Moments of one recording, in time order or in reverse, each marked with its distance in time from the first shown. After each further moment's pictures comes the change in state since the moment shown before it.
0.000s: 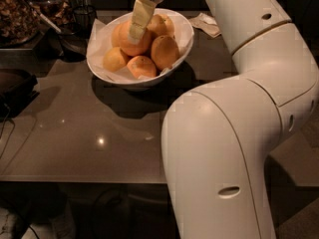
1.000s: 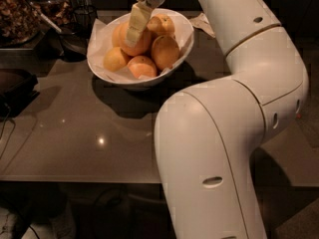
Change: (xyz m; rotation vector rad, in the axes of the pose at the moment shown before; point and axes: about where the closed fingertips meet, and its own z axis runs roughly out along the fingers) arm -0.005 0.000 0.019 -0.049 -0.019 -0.002
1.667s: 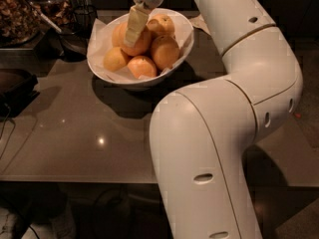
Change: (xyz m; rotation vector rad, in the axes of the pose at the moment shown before) arm -0.003 0.000 0.008 -0.017 0.000 -0.011
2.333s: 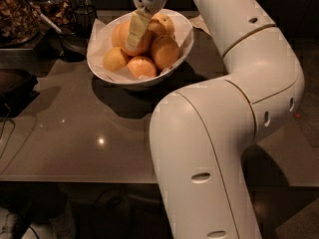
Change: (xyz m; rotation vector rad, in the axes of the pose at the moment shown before) arm 0.011 0.001 0.008 -0.024 0.017 0.025
